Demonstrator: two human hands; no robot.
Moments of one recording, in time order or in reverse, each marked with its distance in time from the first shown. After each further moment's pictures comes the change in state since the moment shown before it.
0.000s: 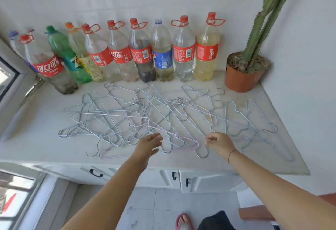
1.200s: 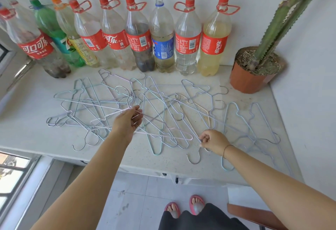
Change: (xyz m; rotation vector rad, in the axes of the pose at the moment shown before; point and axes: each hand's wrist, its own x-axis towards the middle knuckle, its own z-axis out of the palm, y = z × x) left_hand 0.049 0.071 0.001 -0.469 0.284 0.070; right_hand 0.063 0.010 -0.017 -0.335 -0.277 -0.066
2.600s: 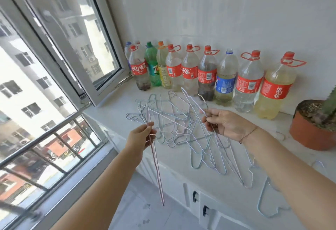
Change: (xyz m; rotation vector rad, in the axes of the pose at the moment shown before) left_hand -0.166 0.033 -0.076 0.084 0.277 0.295; right_hand -0.058 -0.203 -0.078 0.987 -0.654 -0.331
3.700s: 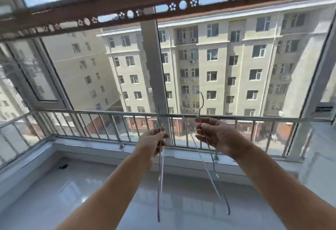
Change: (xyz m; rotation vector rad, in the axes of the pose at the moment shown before) left_hand -0.546 -0.025 -0.486 -0.328 1.022 0.206; right_hand -0.231 0.253 0.641 -0.155 -1.080 0.329
